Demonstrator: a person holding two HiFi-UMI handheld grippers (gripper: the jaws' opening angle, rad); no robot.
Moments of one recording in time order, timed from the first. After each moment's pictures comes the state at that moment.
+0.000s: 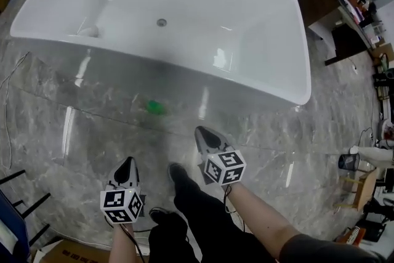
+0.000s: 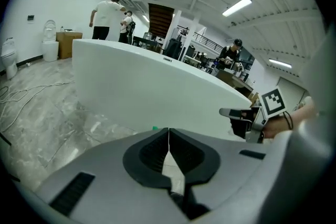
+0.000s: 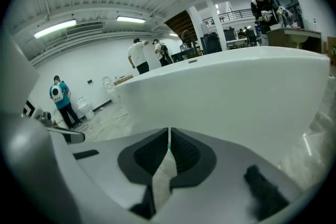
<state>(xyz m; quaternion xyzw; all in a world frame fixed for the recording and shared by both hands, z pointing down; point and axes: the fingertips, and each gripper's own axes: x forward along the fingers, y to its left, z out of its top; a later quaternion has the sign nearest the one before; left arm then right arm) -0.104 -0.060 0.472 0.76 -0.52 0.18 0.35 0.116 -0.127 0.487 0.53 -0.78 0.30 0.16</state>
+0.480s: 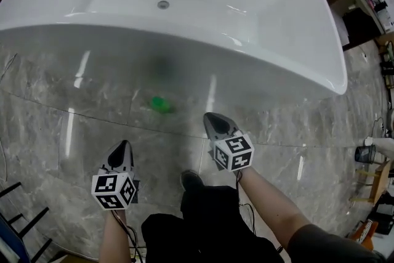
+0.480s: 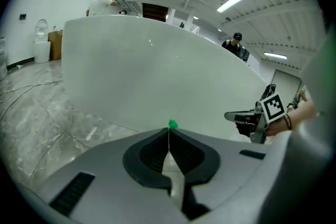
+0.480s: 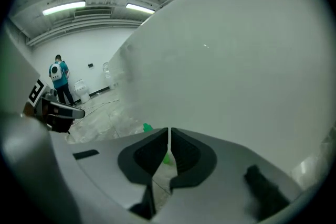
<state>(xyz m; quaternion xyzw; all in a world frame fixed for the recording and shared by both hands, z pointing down) -0.125 -0.137 0.633 0.78 -0.51 0.19 0.32 0.129 -0.179 0.660 0.52 -0.79 0.25 0.21</state>
